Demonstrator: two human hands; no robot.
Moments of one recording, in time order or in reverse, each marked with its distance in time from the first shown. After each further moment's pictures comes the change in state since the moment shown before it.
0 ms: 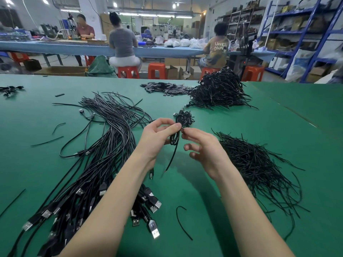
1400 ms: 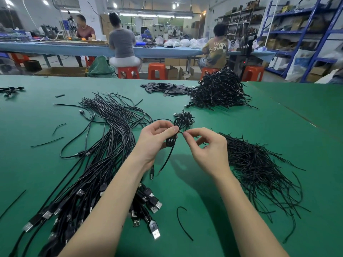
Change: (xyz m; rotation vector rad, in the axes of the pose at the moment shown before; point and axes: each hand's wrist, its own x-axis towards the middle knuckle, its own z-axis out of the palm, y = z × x) left_hand -0.001 -0.003 -0.008 -0.024 -0.021 -0.013; right_hand 0.007 0.020 -0.010 -0.757 0.292 -0.761
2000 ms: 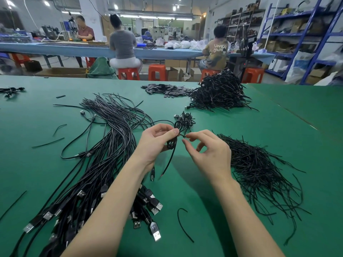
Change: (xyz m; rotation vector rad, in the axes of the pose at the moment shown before) left_hand 0.002 -0.004 -0.001 0.031 0.027 -0.022; right_hand -0.007 0.004 -0.001 -0.267 0.089 -0.160
